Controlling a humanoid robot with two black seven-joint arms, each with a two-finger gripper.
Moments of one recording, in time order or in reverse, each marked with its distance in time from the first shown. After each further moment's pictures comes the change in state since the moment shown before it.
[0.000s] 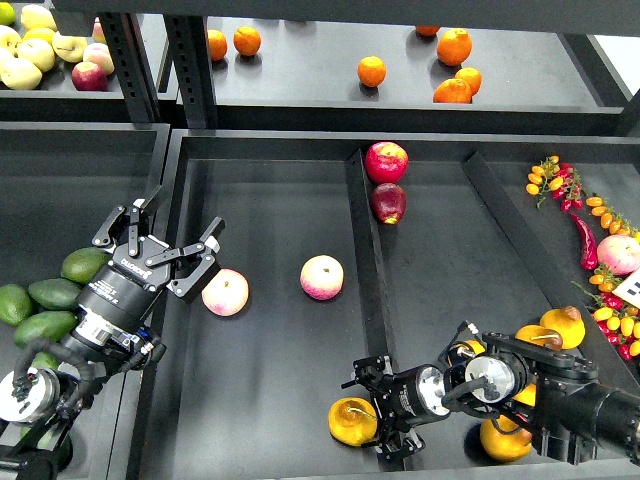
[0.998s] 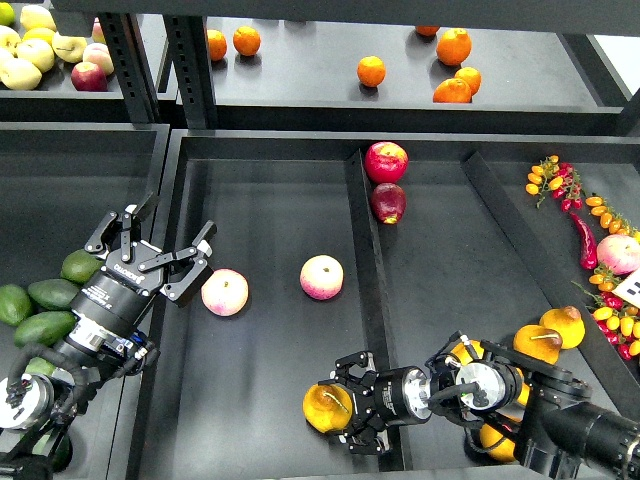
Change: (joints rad) left arm 0.024 0.002 -0.019 0.005 0.000 0.000 0.001; right arm -0.094 0.023 0.243 0.060 0.011 0.003 0.000
